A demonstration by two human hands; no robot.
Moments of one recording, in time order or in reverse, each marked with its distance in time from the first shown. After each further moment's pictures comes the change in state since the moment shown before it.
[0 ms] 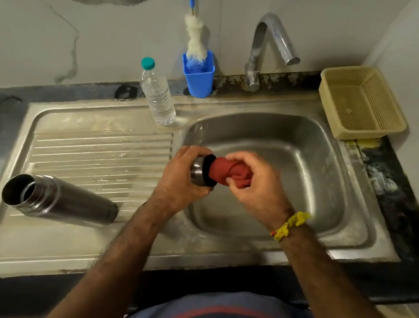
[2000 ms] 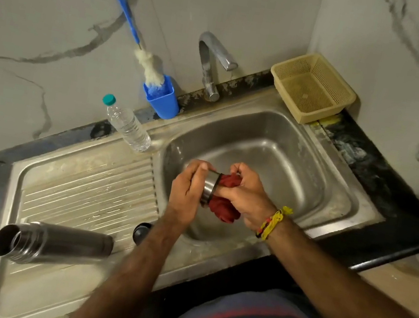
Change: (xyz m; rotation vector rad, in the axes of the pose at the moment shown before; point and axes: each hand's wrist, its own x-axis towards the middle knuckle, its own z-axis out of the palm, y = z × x) left_hand -0.005 0.052 0.029 -0.495 -0.059 -0.047; right_hand -0.026 0.002 -0.003 0.699 0.102 0.488
